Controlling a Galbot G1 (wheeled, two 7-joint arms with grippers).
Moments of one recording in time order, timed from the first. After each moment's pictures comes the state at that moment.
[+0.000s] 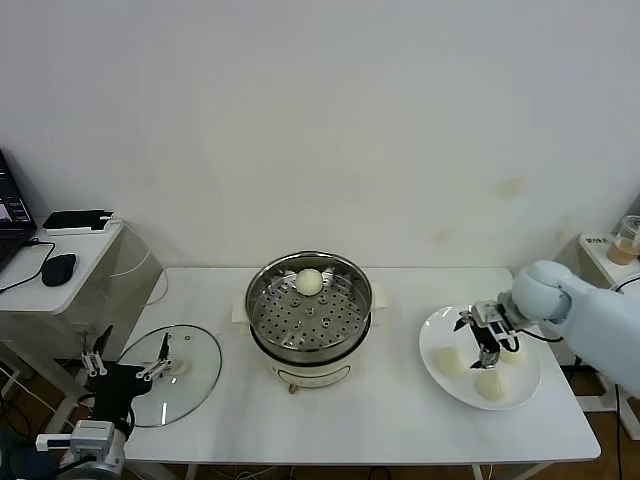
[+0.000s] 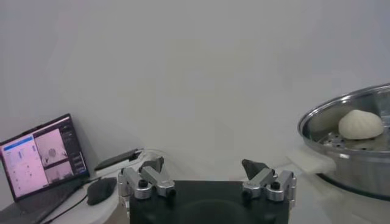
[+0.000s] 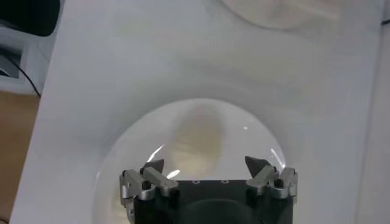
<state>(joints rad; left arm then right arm) 1.67 -1.26 -0.76 -2.27 0.00 0.26 -0.08 -0.09 0.57 -0.73 1.42 -0.15 -0.16 -1.09</state>
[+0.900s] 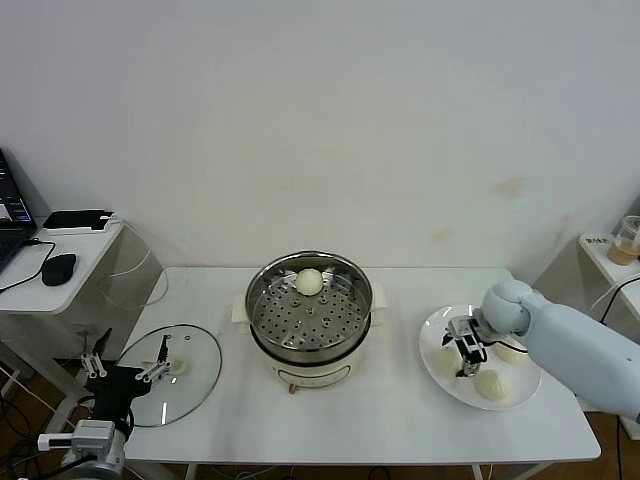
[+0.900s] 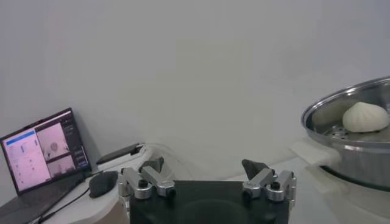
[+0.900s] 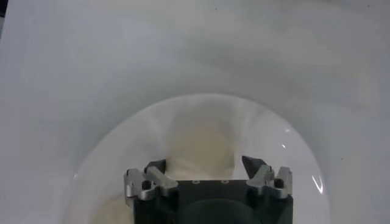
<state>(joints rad) 1.66 -1.27 -0.76 -2.26 0.01 0.26 -0.08 -0.17 0.70 -0.68 1.29 -0.25 -0.16 -1.08</state>
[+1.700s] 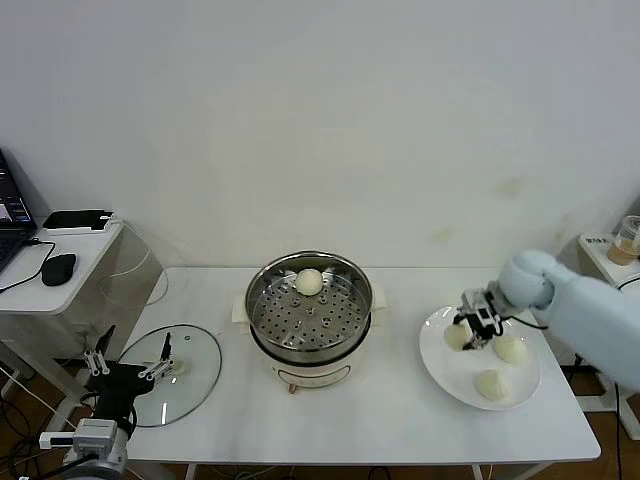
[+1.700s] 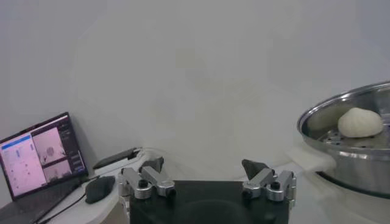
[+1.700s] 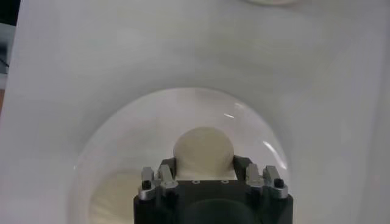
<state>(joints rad) 1.65 -1.25 -0.74 -2.27 0.00 0.26 -0.08 0.17 0.60 -0.85 1.45 -0.06 -0.23 -1.11</state>
